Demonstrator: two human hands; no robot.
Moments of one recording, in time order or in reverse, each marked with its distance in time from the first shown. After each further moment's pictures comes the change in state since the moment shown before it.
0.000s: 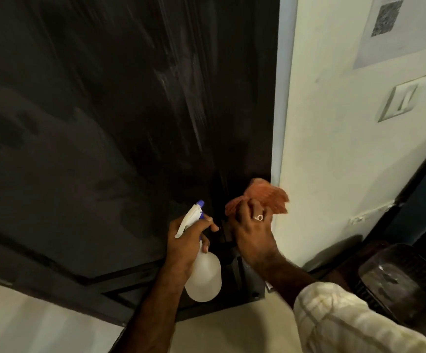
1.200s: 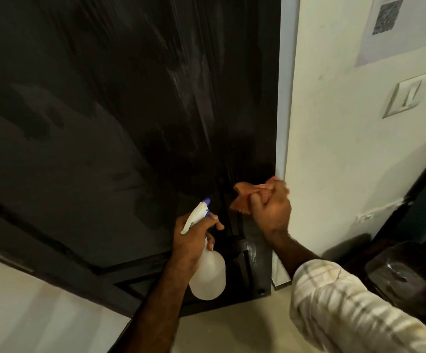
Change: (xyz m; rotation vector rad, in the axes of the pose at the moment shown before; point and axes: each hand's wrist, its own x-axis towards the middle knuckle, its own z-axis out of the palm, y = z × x) left_hand -0.014 -0.003 -0.011 -0.047 0.025 -0.051; right_hand 0.029 0.019 -0.006 0.802 0.158 0.707
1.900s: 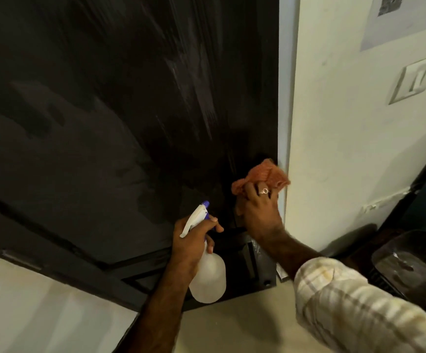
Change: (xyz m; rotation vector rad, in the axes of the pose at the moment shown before) left_hand -0.011 -0.007 -0.015 0.016 0.001 -0.060; right_hand -0.021 -0.002 0.016 -0.771 -0.223 -0.632
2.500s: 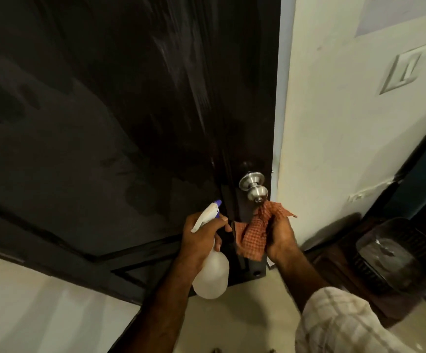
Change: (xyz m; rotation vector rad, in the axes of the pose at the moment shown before) left_hand -0.006 -0.025 0.025 0.098 -0.099 -0.025; right_hand -0.061 0.002 -0.055 2.108 -0.145 1.479
